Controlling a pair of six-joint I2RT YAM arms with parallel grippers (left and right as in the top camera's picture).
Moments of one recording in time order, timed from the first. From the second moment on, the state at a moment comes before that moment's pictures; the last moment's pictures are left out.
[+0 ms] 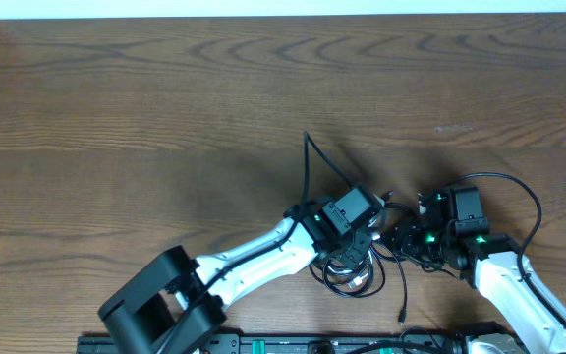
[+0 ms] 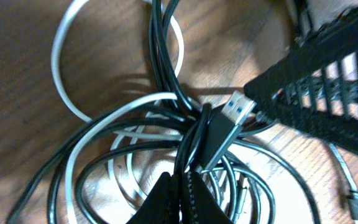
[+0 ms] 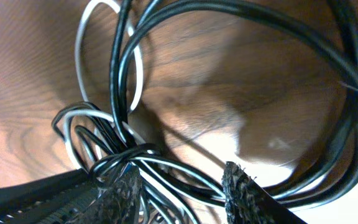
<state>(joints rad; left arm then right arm) -0.96 1.70 0.99 -0.44 0.14 -0.33 0.16 1.21 0.43 -0.43 -0.48 0.61</state>
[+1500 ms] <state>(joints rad) -0.96 1.71 0.99 -0.42 0.15 -0.26 0.19 1.12 0.41 -0.42 -0.51 0.69</state>
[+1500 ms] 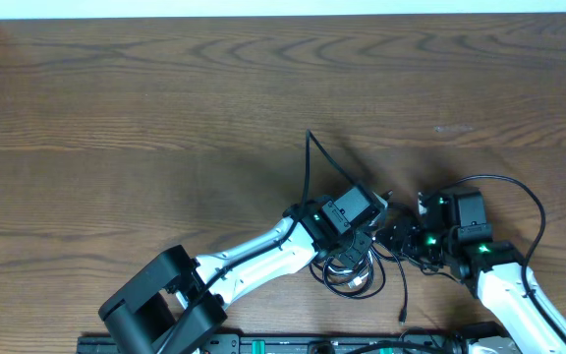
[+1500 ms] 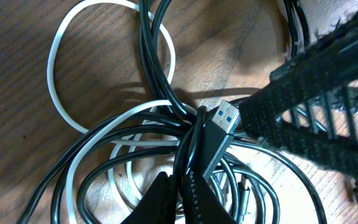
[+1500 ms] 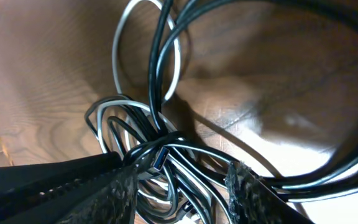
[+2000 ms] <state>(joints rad) -0.96 1.71 0.99 -0.42 0.15 -0.27 0.27 1.13 0.40 -0.36 -0.43 0.78</state>
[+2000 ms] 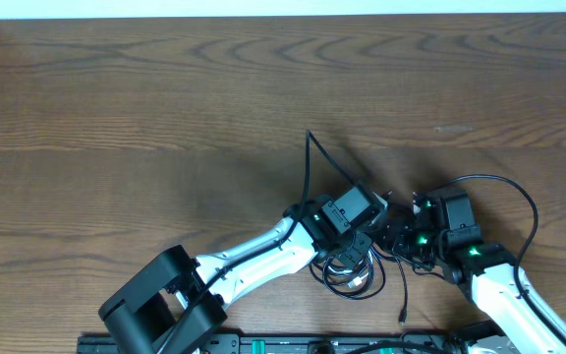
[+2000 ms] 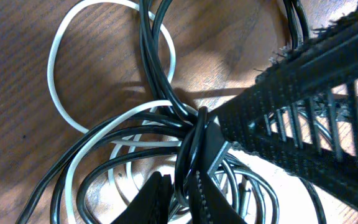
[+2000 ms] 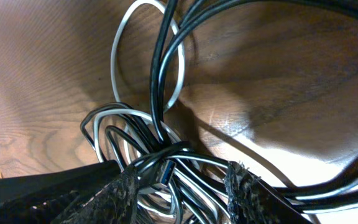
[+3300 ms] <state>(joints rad) -0.96 1.71 0.99 -0.43 0.15 -0.27 0.30 1.29 0.40 -0.32 -0.42 0.80</state>
